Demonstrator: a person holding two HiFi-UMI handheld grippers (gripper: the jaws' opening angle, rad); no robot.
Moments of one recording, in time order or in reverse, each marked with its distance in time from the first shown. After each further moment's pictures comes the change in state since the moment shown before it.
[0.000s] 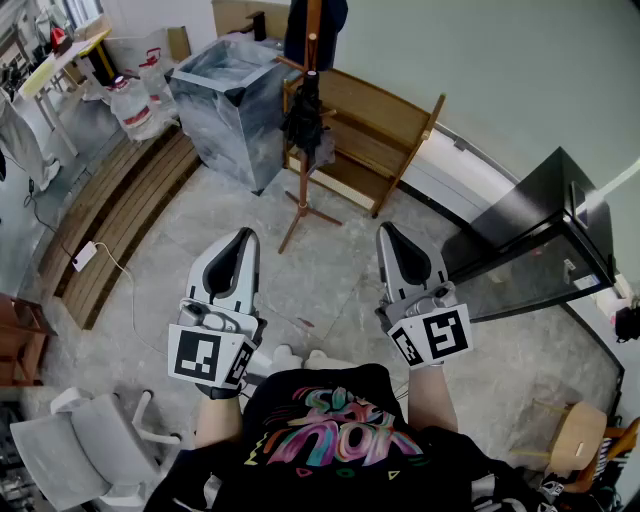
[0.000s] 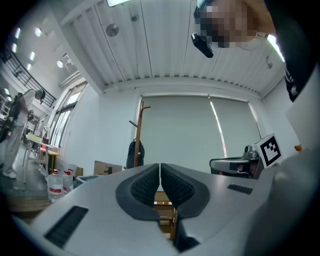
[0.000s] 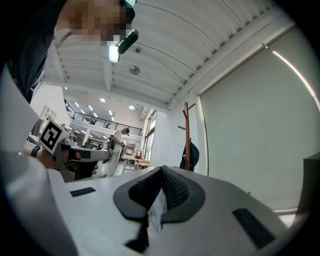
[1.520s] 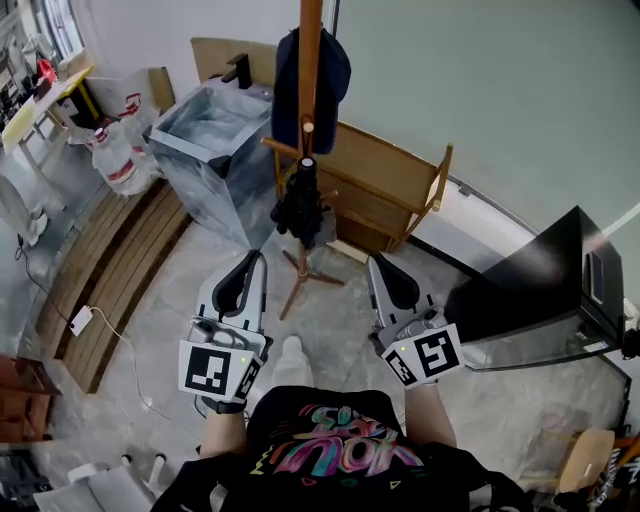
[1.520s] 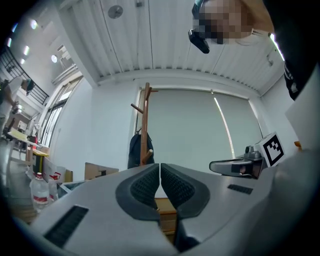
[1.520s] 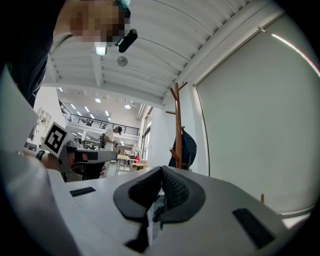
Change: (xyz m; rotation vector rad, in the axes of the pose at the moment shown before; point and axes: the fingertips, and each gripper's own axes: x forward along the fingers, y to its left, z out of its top) left arm 0.233 0.131 -0.026 0.017 -0.005 -0.072; right arm 0.222 -0.111 -0.043 0.034 0.005 -0.018
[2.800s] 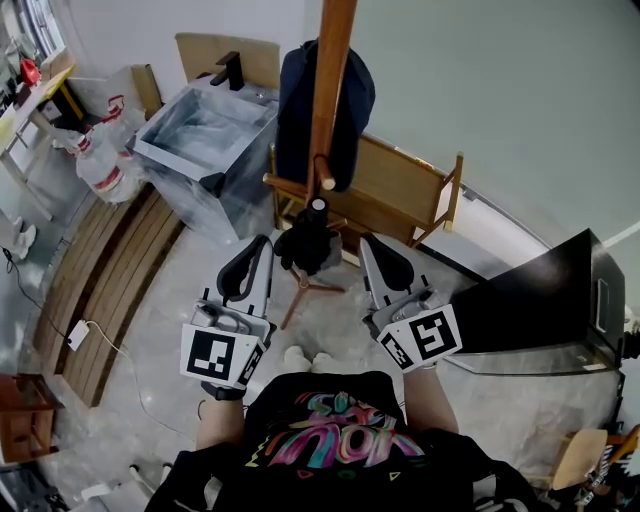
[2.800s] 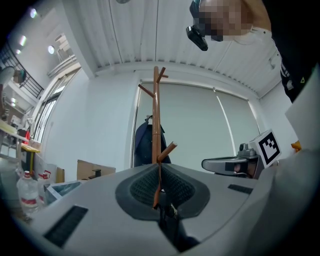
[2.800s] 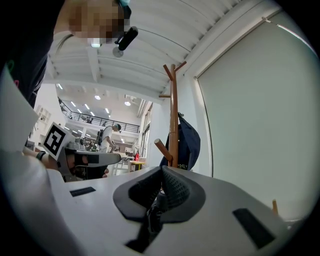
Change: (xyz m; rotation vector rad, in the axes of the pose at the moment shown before) left arm 0.126 0.089 -0.019 -0.013 0.023 -0.066; right arm 0.150 -0.055 -0.013 -0.012 0.026 0.007
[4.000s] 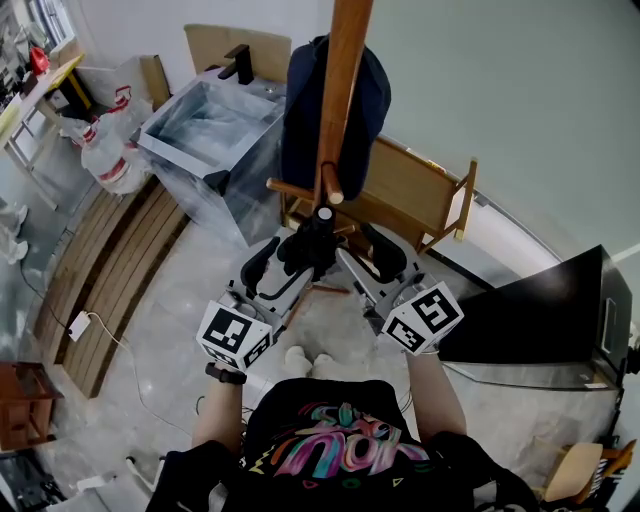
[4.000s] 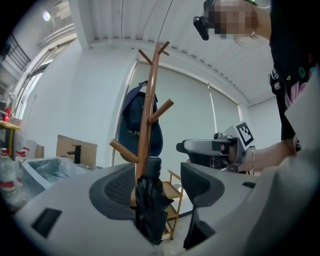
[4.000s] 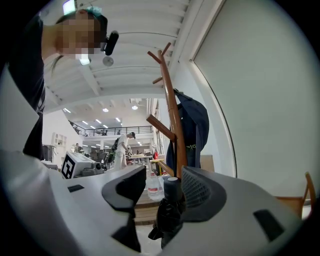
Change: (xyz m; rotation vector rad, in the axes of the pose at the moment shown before) left arm 0.040 -0.015 -0.095 -0.081 0.152 -0.209; right arm 0.042 -0.008 -0.051 0.190 0.052 0.230
